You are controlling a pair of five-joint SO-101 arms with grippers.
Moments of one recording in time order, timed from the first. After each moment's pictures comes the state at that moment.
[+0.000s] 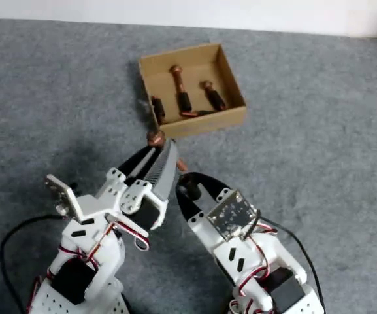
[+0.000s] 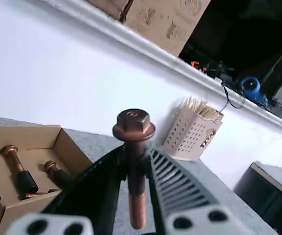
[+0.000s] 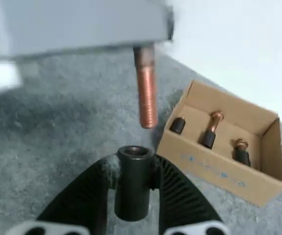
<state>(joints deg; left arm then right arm) 27.6 -103.7 82.9 21.1 32.8 -39.8 -105.1 80.7 44.4 14.9</state>
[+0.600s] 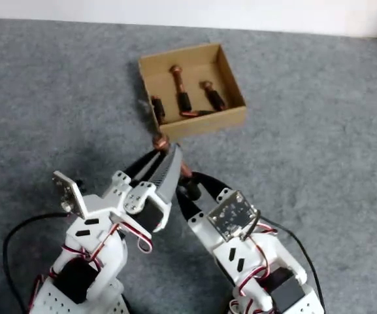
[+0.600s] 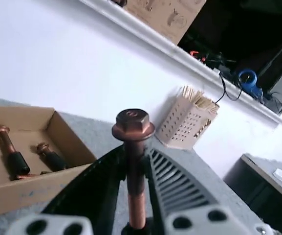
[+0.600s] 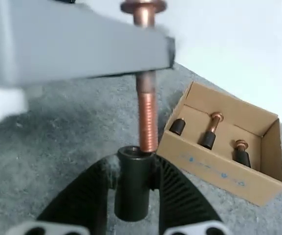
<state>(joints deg) 29.7 -103.7 84.4 23.1 35.9 -39.4 -105.1 80.7 44.4 14.9</state>
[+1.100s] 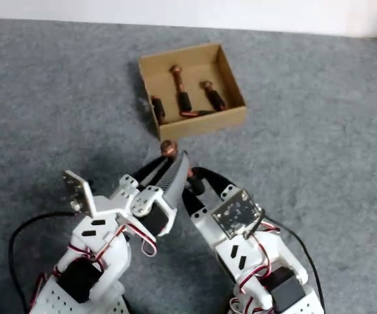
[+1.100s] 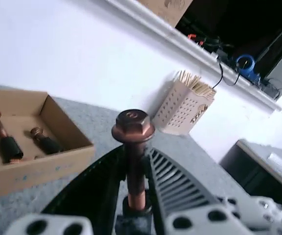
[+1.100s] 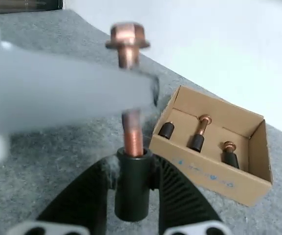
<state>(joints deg) 32.0 -103.7 86.7 24.0 36.3 -37.3 -105.0 80.7 42.5 14.9</state>
